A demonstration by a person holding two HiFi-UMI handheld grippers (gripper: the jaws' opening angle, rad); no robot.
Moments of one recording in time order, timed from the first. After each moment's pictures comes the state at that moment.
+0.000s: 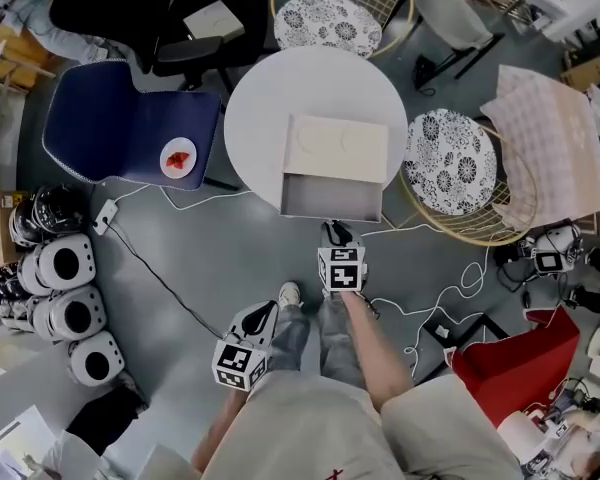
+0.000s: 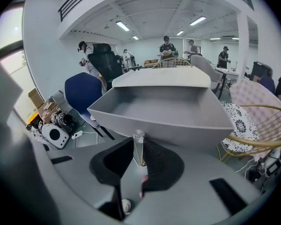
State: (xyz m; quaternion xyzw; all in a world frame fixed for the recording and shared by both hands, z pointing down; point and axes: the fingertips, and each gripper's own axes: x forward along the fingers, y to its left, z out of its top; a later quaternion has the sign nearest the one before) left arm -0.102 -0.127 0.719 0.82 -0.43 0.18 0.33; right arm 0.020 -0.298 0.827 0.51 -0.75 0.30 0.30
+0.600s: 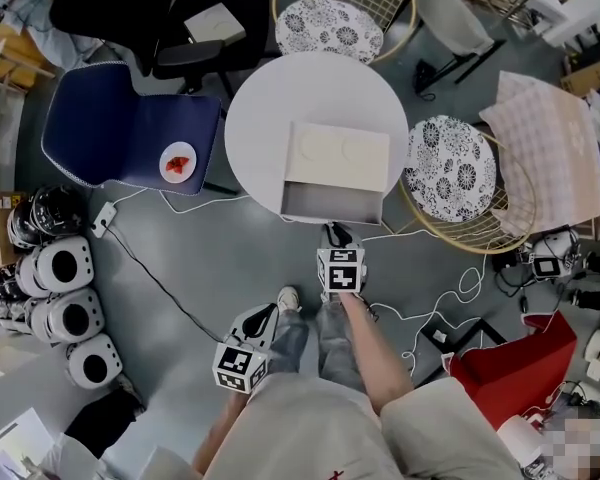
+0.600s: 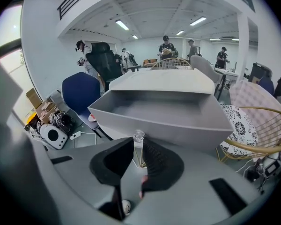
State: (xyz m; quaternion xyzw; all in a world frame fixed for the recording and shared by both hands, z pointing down) left arm -0.102 -0.139 0.720 0.82 -0.43 0.17 0.33; right arm 0.018 -0.315 0.824 0.51 -0.74 0.30 0.31
